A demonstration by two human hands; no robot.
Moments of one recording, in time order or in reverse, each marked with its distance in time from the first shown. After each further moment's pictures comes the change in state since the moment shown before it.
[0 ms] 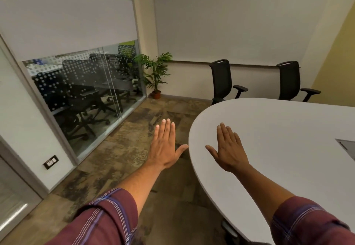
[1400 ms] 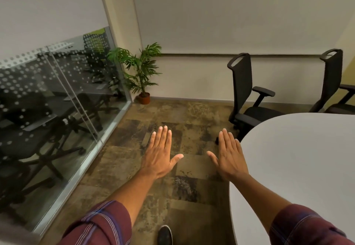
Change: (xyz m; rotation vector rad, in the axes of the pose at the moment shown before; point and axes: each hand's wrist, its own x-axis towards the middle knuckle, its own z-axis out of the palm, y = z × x) left_hand 0.595 -0.313 0.246 -0.022 -0.084 0.170; right_hand 0.637 -0.016 0.230 0.035 -0.007 0.171
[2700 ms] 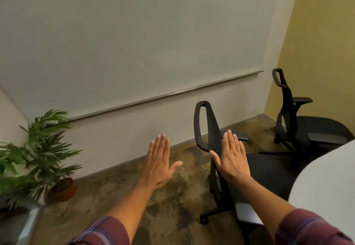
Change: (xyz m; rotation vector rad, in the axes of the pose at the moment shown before) left_hand 0.829 -0.012 0.099 -0.147 0.034 0.528; right_hand 0.643 0.267 0.019 -0.010 0.180 0.534
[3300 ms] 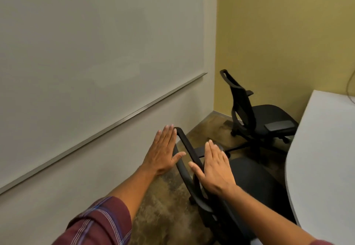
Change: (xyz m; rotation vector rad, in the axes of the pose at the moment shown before) left_hand 0.349 -0.028 0.035 -0.044 -0.009 0.566; right_hand 0.165 -0.024 0.030 0.030 -0.018 0.337
